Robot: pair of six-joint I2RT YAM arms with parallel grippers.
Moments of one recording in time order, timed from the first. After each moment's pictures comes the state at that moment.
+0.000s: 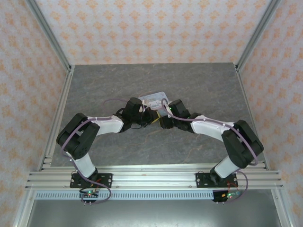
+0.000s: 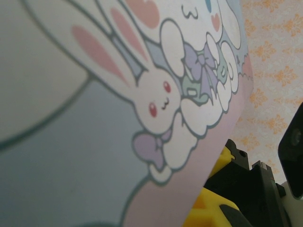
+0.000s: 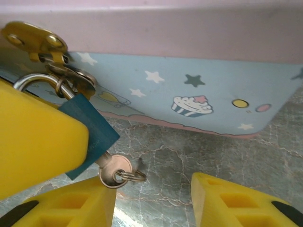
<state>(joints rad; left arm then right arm) -0.56 1.72 0.82 0.30 0.48 -1.16 0.63 1.56 0.82 -0.15 -0.11 0.25</state>
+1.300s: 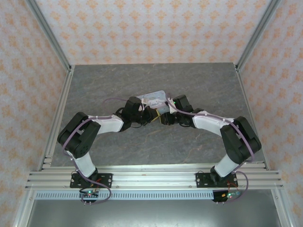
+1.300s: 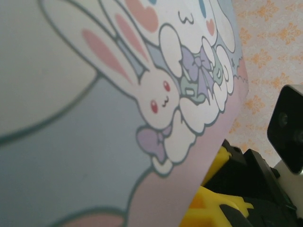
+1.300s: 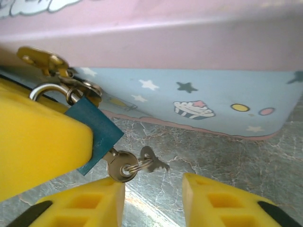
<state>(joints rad) -0.54 1.74 0.83 0.33 0.47 -1.15 0.53 1.60 0.86 -0.15 -0.33 0.29</state>
